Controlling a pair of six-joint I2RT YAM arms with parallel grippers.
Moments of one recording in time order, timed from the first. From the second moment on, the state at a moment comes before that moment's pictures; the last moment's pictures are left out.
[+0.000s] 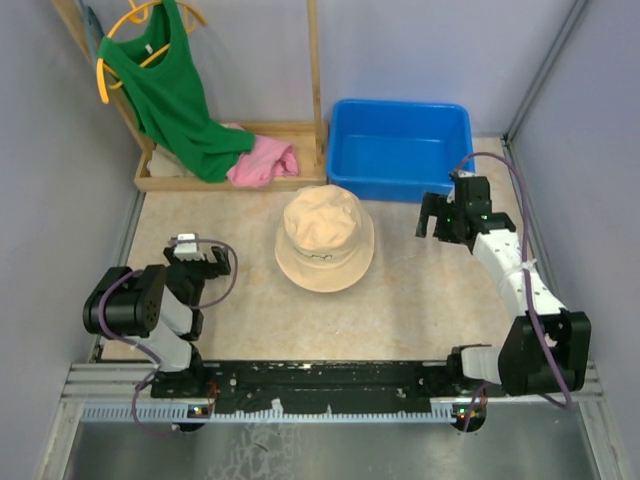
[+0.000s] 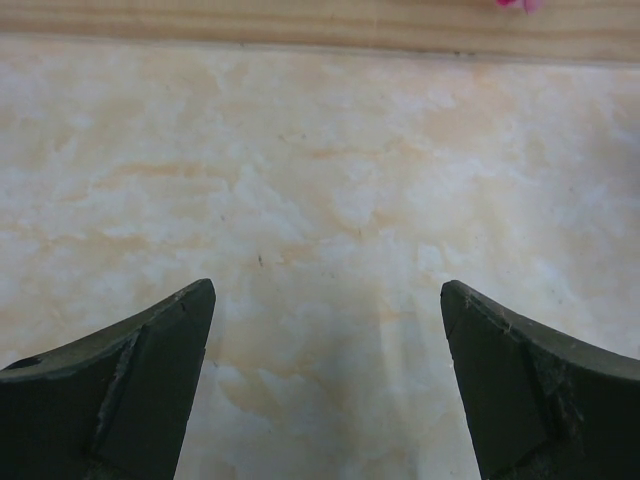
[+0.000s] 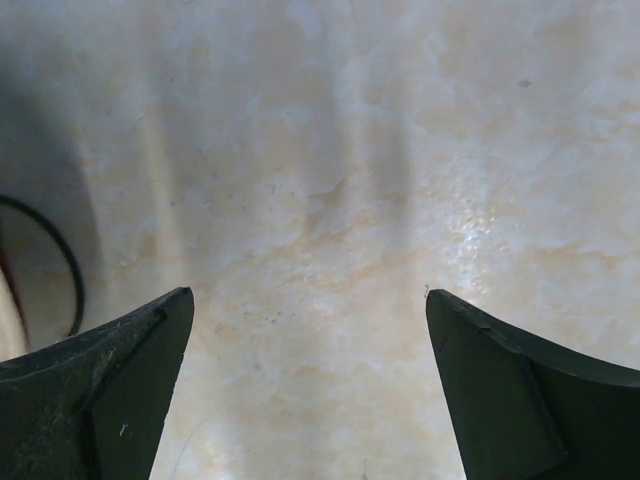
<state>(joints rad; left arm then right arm) 0.03 1.62 0.05 1.46 0.06 -0.05 0.07 1.24 0.97 -0.59 -0.03 0.26</state>
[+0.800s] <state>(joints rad) 0.03 1.61 0.24 1.31 0.18 0.03 0.06 1.26 0.22 0.67 0.12 0.05</state>
